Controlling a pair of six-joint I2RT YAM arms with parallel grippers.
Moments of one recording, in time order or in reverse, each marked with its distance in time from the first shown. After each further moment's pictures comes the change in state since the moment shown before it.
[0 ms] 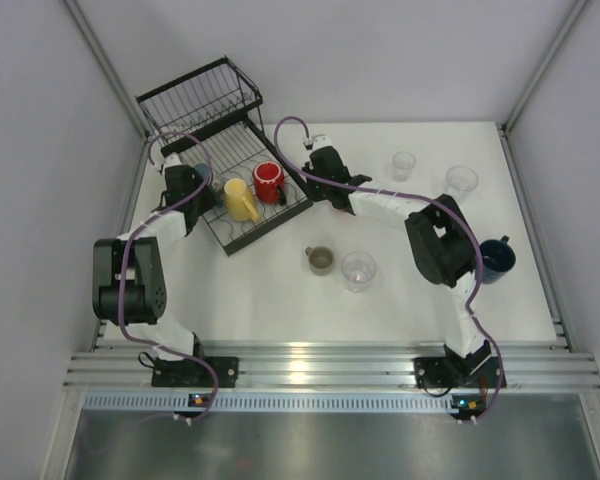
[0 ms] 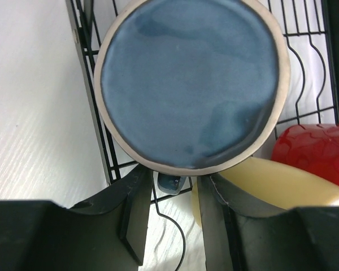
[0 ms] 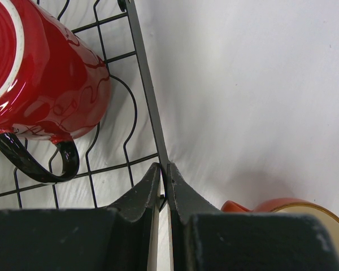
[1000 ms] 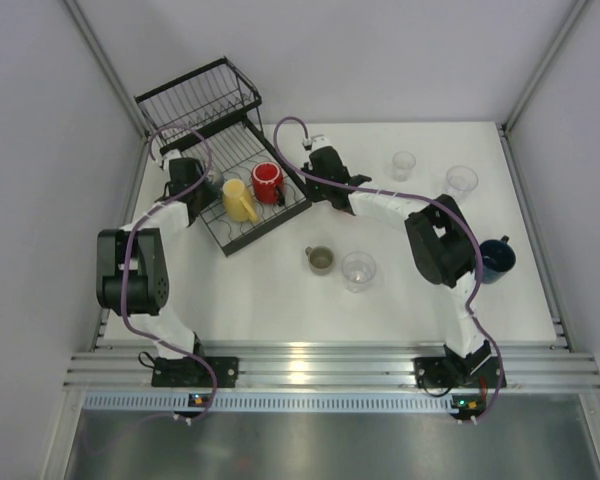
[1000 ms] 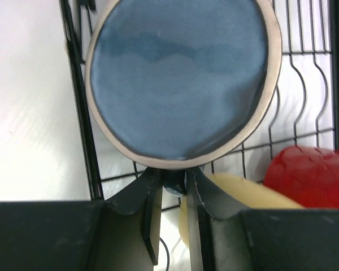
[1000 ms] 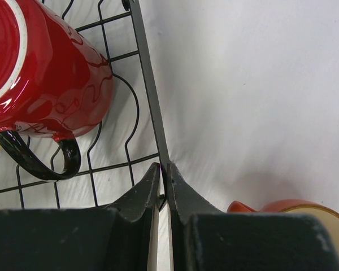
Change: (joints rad) left arm -0.016 0.066 0.098 -0.078 -0.057 -0.063; right arm 0.002 0.000 0.000 0.001 -0.016 -0.001
